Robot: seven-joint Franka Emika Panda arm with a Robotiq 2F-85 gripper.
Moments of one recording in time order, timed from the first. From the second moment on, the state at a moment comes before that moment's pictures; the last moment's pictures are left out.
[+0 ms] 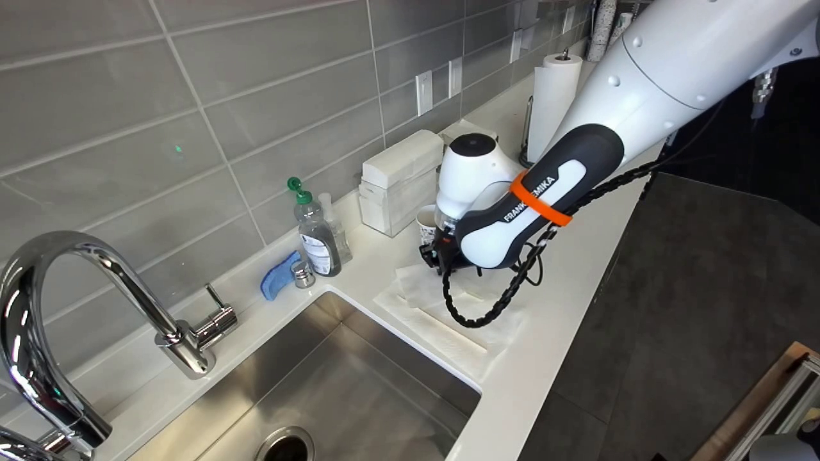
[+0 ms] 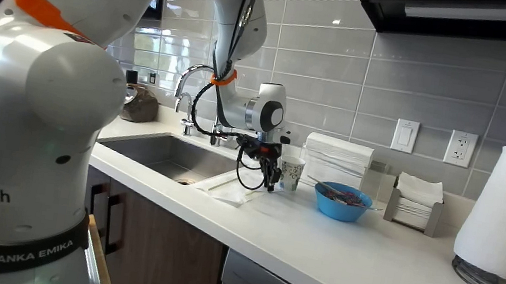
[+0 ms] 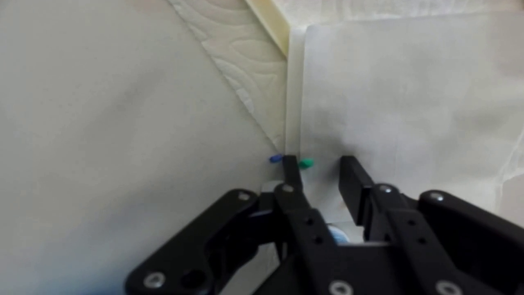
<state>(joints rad) 0.37 0.50 -0.05 -2.08 -0.14 2.78 0.72</state>
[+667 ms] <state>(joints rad) 0.38 0.51 -0.06 -2.06 -0.14 2.78 0.72</state>
